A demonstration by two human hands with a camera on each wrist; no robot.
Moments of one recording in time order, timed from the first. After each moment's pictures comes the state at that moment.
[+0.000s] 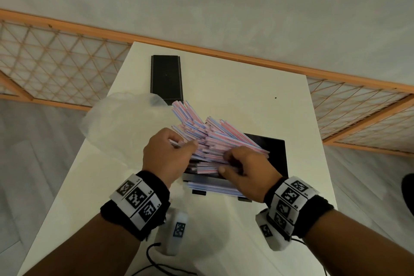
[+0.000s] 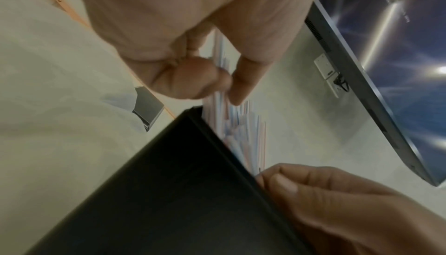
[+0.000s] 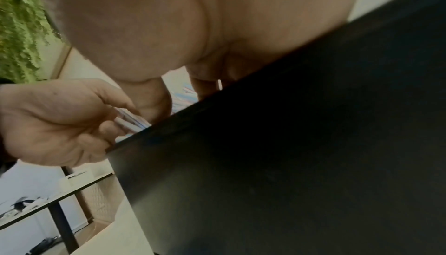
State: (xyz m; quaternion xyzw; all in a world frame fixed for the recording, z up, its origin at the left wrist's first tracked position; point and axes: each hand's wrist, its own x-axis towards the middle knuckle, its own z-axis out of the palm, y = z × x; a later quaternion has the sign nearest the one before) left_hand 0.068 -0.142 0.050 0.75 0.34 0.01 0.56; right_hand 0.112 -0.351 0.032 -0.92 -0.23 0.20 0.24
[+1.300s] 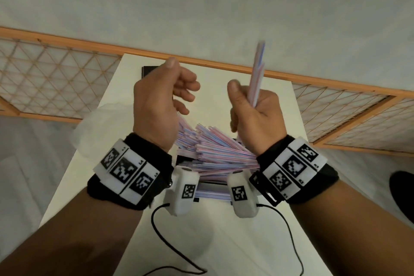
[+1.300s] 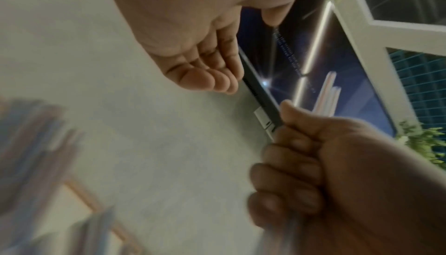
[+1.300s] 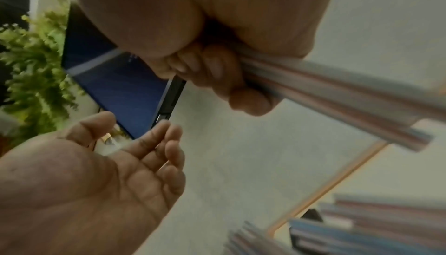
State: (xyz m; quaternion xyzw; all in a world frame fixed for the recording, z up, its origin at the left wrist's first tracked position) left_hand 0.105 -0.143 0.158 0.61 0.08 0.21 0.76; right_hand 0.140 -0.300 0.153 -0.78 -0.13 -0.01 0.61
